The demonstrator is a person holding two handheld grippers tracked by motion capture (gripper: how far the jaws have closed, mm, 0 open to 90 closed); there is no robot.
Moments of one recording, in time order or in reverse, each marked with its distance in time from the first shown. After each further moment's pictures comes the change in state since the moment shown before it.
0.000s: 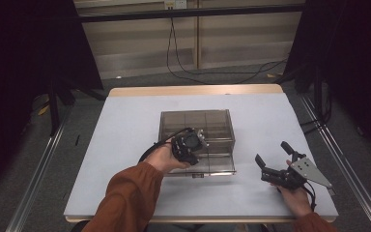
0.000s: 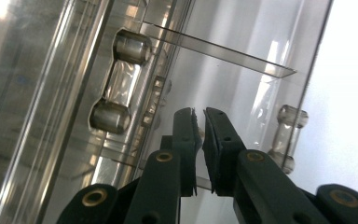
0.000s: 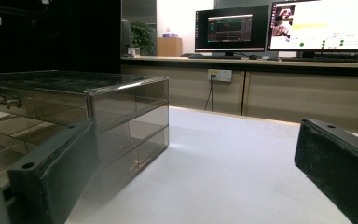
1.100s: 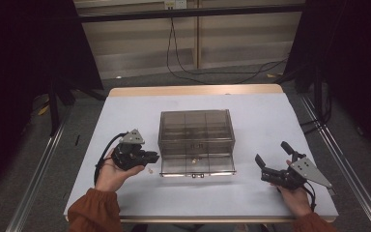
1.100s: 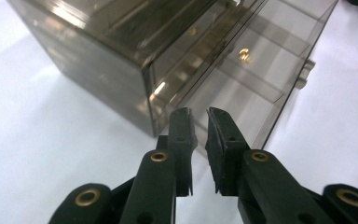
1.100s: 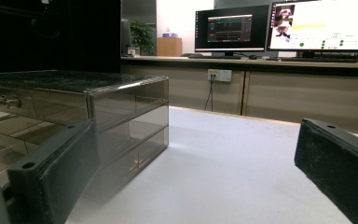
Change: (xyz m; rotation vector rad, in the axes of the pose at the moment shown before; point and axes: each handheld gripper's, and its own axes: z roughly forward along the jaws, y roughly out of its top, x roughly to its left) left arm 0.016 -0.144 -0.058 -0.398 0.085 -0.302; right arm 0.000 0.000 0.000 0.000 0.000 -0.001
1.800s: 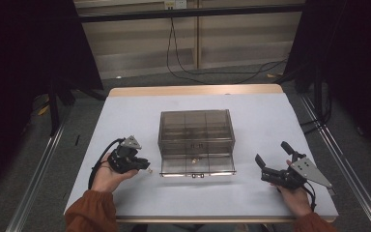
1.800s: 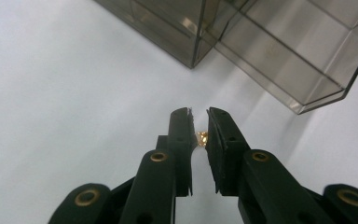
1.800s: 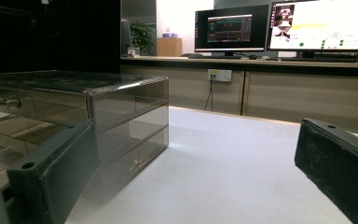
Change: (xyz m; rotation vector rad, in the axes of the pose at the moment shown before) left arm 0.021 -0.026 0.016 0.182 0.039 -0.031; right arm 0.000 0.000 0.000 0.000 0.000 0.002
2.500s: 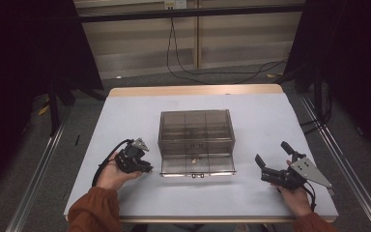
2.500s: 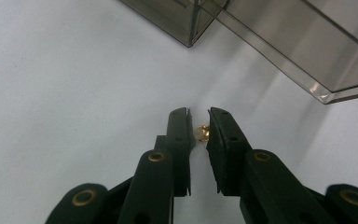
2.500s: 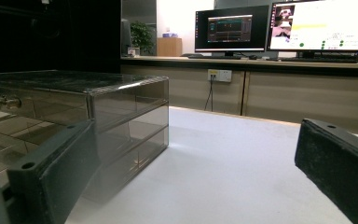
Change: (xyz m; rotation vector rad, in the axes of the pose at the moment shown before) left arm -0.001 0.007 0.020 0.109 -0.014 0.031; right arm 0.000 0.000 0.000 0.000 0.001 -0.002
